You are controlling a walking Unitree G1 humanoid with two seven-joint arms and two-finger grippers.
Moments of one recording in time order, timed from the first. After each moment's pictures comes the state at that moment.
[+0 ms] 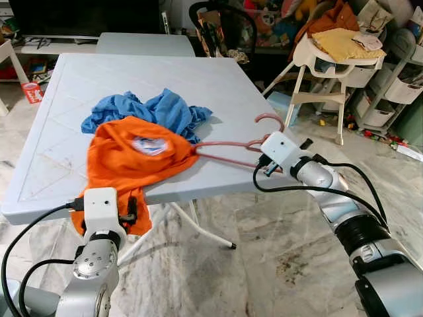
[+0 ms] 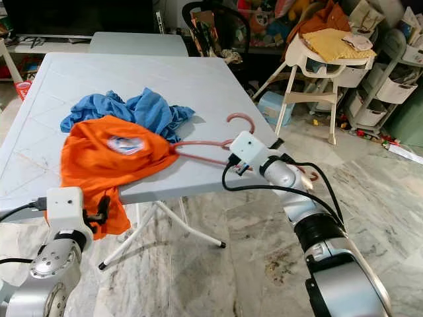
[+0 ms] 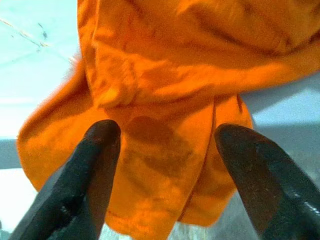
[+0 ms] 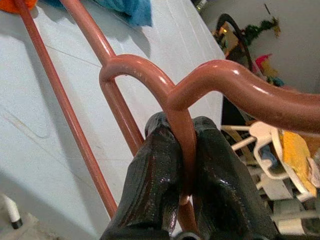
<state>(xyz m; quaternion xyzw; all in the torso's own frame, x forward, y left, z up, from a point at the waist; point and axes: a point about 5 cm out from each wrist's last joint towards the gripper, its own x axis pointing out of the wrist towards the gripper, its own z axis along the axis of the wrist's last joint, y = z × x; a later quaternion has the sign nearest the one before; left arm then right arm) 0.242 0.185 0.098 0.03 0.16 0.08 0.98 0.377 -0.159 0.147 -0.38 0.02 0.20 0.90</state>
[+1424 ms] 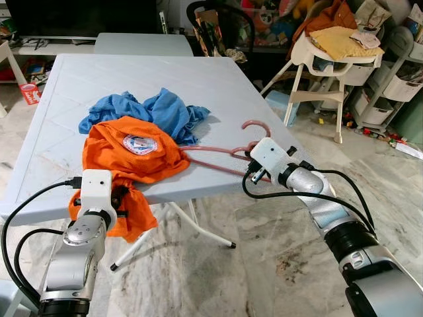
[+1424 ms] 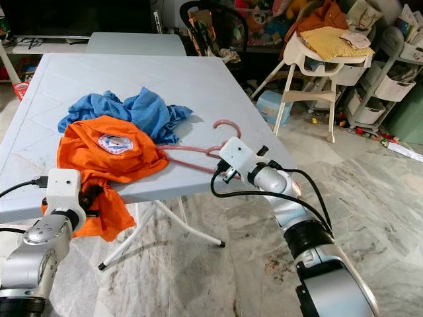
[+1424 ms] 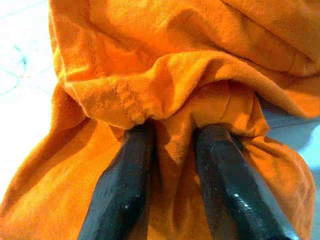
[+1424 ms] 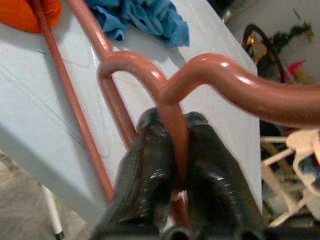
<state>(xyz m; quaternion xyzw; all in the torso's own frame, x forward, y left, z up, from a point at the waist) 0.283 0.219 0.100 0.06 0.18 0.06 0.98 0.365 -0.135 0.137 -0.33 0.02 0.29 0.90</state>
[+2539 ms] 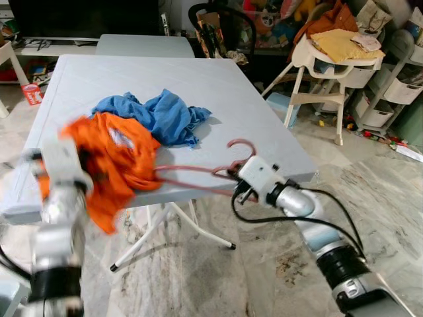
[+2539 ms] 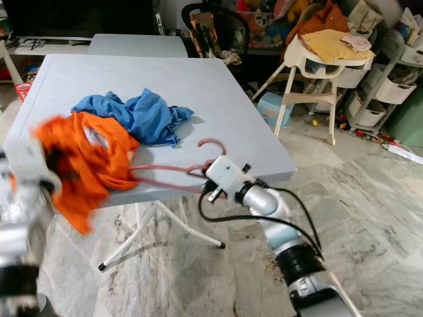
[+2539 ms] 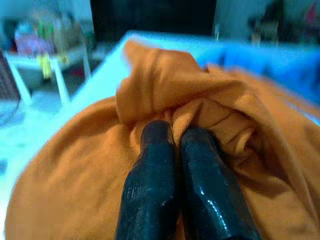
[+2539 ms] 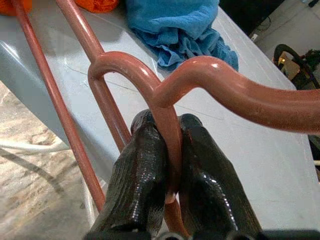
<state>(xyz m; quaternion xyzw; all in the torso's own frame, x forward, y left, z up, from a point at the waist) 0.325 0.255 0.160 0.02 0.00 0.16 0.99 0.334 -0.108 0.113 -0.27 0.01 0.35 0.90</state>
